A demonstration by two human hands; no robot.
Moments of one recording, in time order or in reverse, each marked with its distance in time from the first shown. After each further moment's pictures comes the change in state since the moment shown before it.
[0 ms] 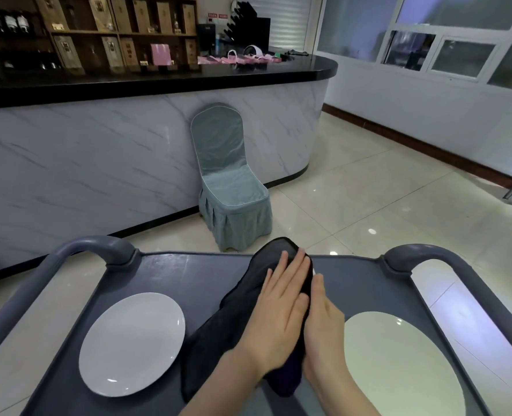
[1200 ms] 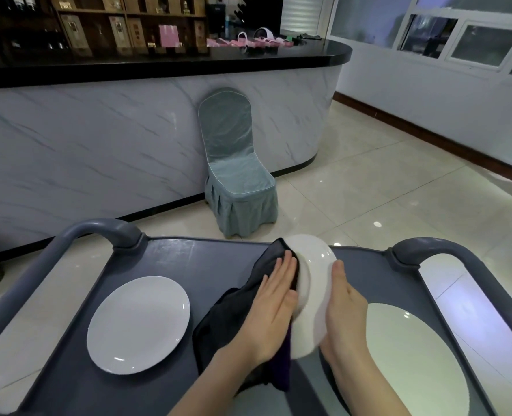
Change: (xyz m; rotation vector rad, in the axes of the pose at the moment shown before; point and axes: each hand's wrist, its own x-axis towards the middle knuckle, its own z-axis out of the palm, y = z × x) left_hand -0.021 -0.031 0.009 -0.245 -0.038 -0.184; right_hand 0.024 0.003 -0.017 -0.010 0.134 0.022
